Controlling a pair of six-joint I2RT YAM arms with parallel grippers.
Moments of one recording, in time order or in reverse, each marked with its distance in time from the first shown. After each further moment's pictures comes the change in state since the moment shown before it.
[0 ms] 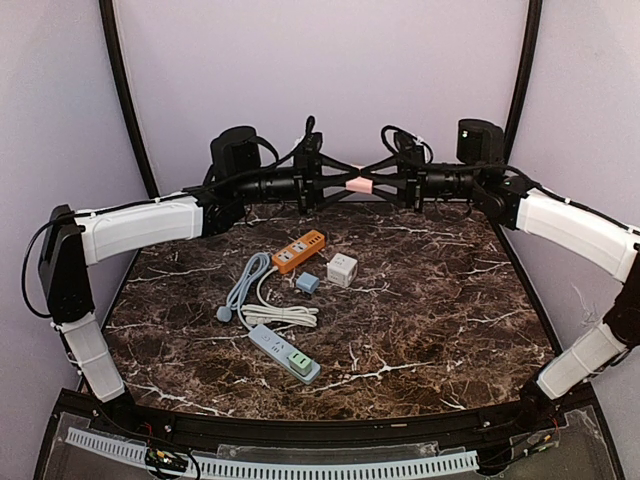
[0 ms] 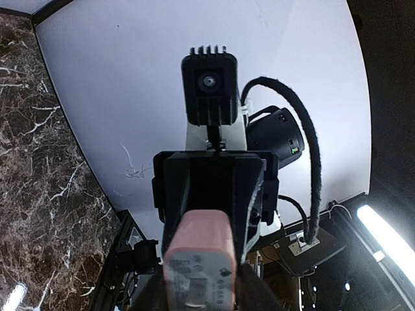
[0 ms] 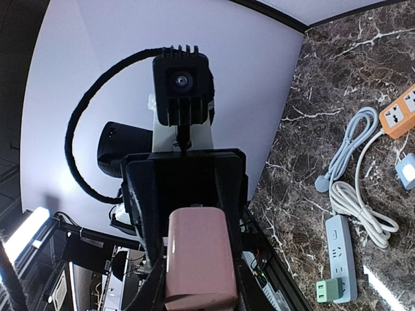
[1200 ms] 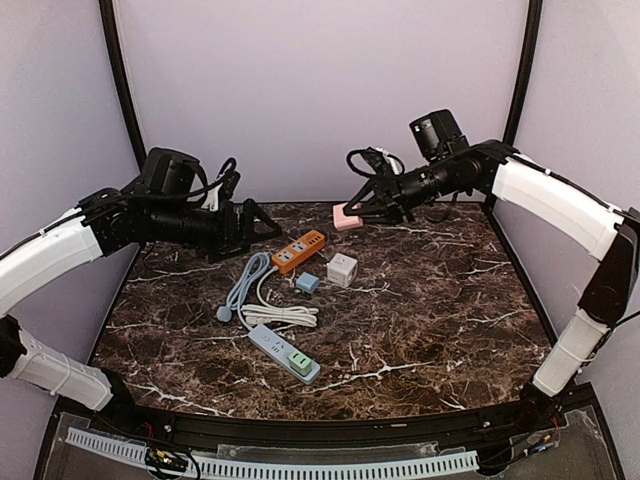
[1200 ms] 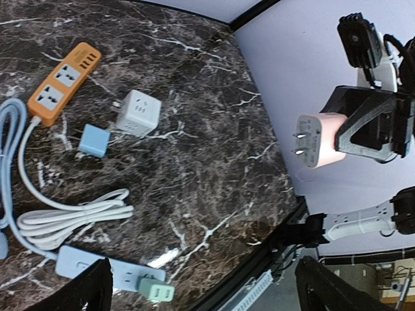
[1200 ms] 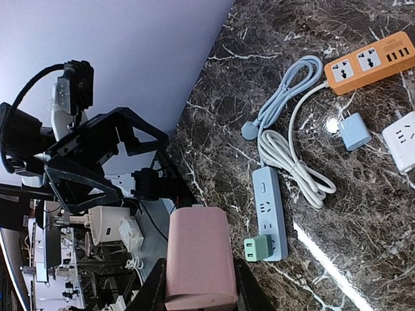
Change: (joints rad) left arm -0.003 -0.525 -0.236 -0.947 -0.504 0.563; right arm 0.080 0.183 0.363 -0.746 0.086 -0.566
